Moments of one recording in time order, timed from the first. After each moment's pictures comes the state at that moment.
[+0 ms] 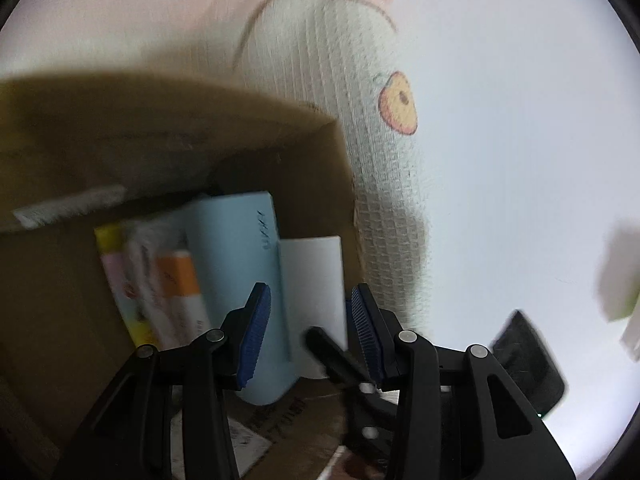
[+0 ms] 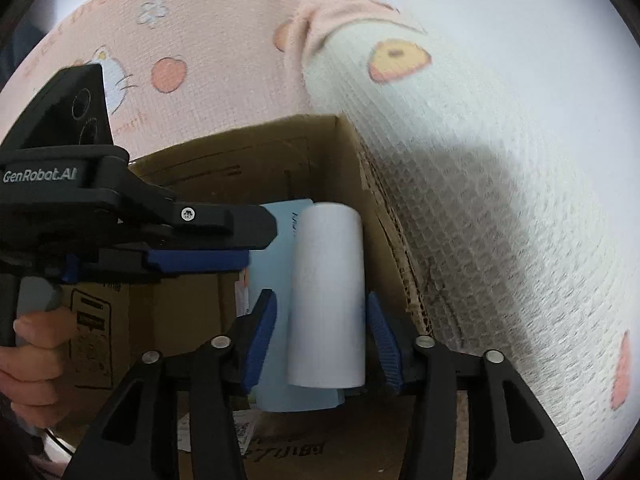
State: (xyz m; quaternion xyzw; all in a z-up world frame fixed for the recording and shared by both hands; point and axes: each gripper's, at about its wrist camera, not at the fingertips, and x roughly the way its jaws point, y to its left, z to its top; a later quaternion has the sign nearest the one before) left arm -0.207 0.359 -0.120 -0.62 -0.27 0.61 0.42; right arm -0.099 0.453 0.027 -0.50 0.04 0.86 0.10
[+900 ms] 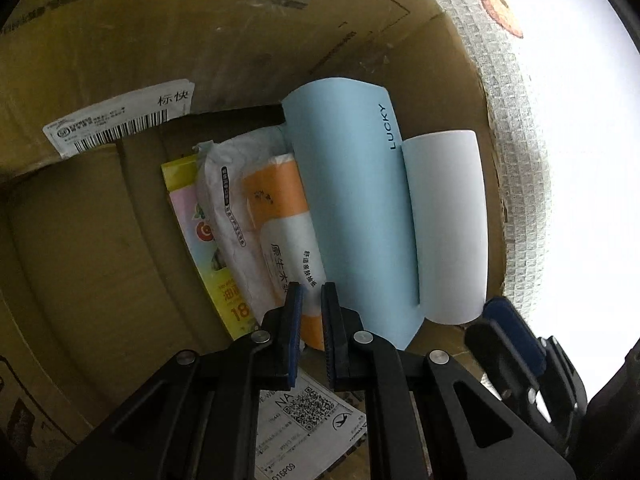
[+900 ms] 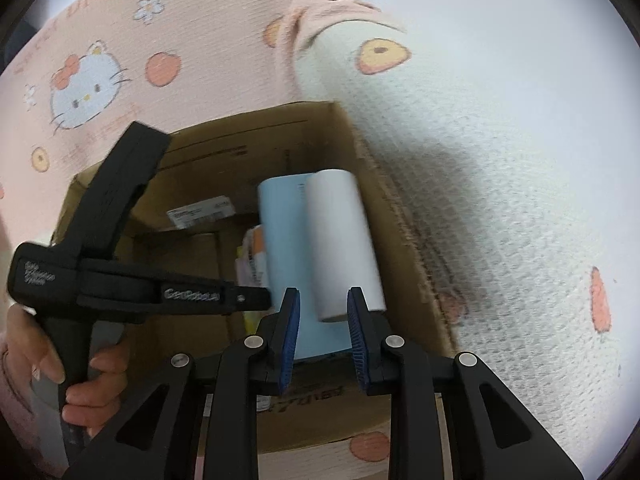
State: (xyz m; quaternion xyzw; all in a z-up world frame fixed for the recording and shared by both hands) left arm -0.167 0.369 -0.168 -0.70 -0.12 0.62 0.35; right arm -0.065 0.427 0.038 -0.51 0.05 0.84 0.15
